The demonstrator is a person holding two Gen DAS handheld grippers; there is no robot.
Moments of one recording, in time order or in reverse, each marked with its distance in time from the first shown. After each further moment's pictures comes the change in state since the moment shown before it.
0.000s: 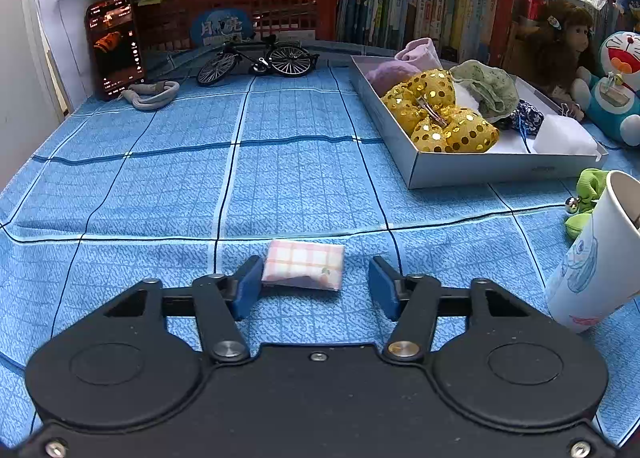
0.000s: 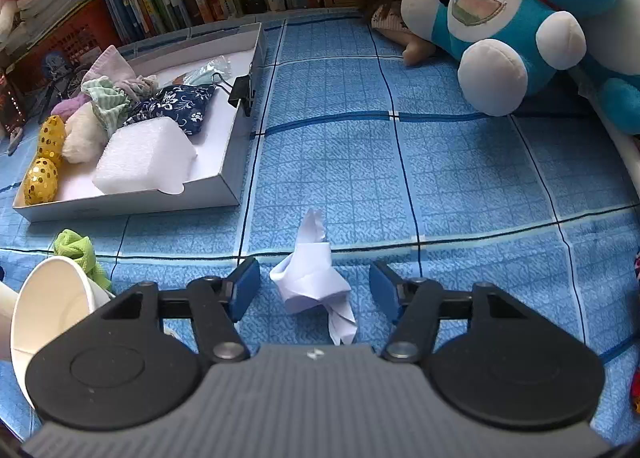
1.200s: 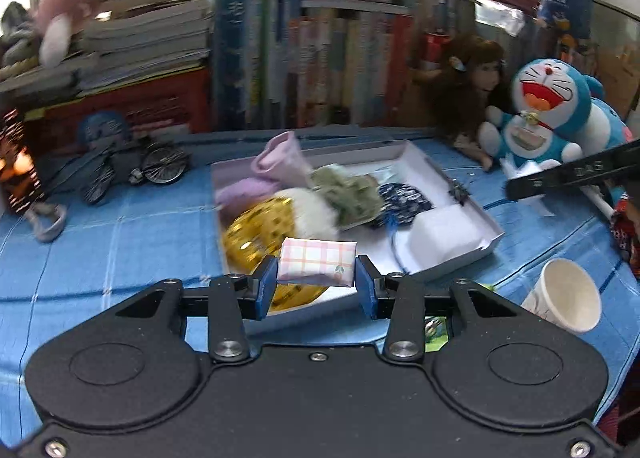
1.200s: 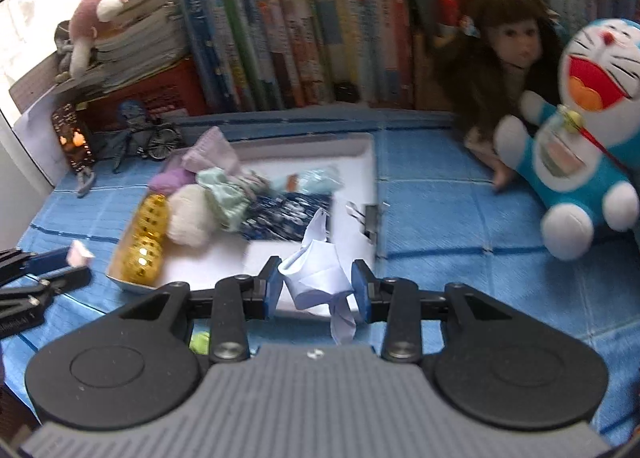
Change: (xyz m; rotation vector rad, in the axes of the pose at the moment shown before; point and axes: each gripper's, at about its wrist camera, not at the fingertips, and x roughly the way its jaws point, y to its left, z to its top) left arm -0.022 -0.111 0.109 0.135 -0.071 -0.197; right arm -0.051 0.086 0.068 -0.092 -0.148 0.136
